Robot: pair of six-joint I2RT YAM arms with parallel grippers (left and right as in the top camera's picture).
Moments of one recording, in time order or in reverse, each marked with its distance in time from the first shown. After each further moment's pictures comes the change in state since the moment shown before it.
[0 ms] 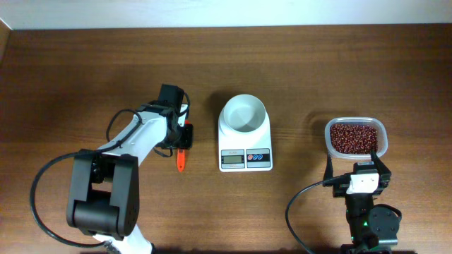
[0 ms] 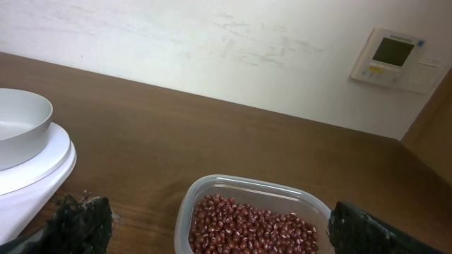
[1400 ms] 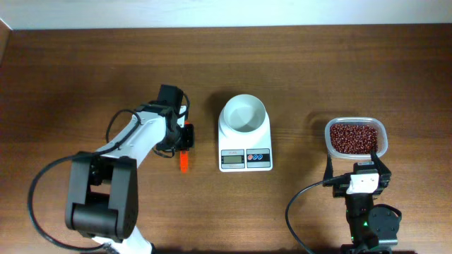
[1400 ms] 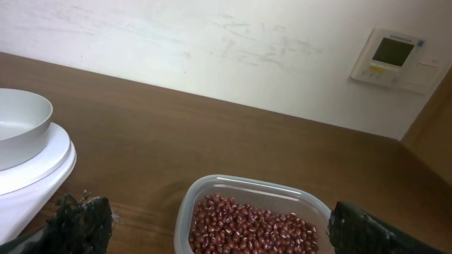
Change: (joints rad) left arm 0.000 -0.016 0.005 -0.053 0.074 -0.098; right arm 0.000 0.000 0.000 0.000 0.000 0.000
